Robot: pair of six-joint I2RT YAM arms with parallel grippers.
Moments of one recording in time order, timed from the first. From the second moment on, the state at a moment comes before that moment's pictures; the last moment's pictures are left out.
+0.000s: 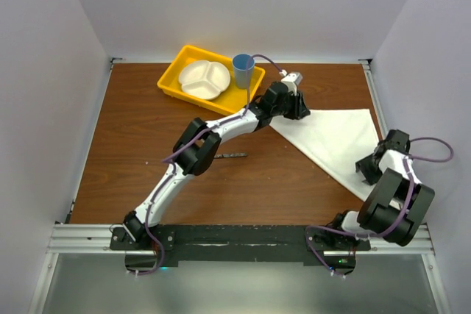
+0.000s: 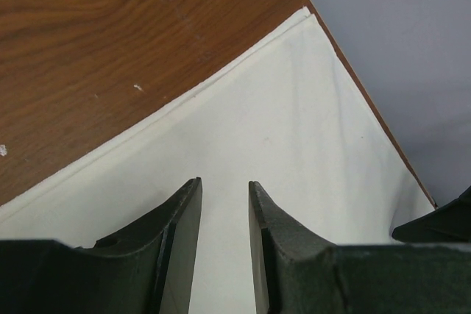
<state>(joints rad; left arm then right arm) -0.79 2.57 2.11 0.13 0.21 -0.56 -0.57 1.35 0.67 -0.52 0.08 0.59</state>
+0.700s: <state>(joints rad) -0.76 2.54 2.03 -0.09 0.12 -0.46 -0.07 1.83 1.26 -0.43 0.21 0.51</state>
